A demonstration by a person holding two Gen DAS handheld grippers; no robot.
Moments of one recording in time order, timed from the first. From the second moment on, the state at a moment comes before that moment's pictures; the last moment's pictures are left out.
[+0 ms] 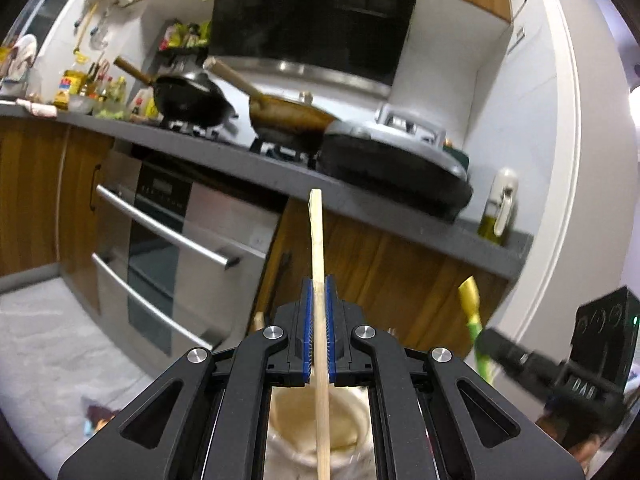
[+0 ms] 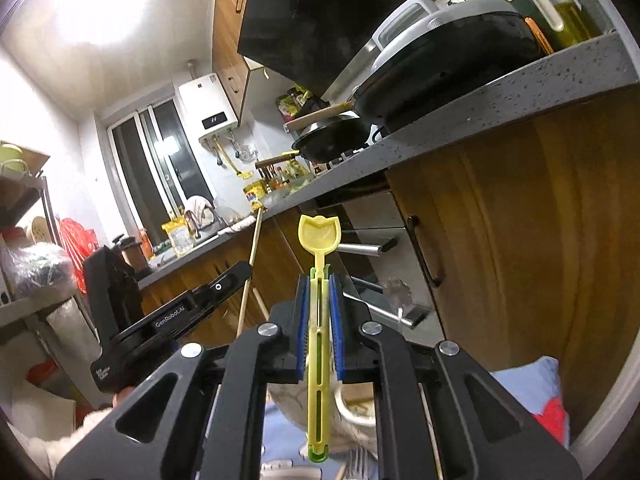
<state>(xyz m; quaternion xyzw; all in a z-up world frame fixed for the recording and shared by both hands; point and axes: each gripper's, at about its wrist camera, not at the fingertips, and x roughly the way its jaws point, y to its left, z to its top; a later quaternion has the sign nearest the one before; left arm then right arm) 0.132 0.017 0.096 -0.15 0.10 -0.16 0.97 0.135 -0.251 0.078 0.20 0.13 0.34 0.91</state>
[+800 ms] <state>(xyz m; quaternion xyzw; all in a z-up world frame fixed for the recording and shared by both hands) 0.151 -0.010 0.096 -0.09 0.04 -0.12 0.99 0.167 -0.202 0.052 0.11 0.10 0.26 0.95</state>
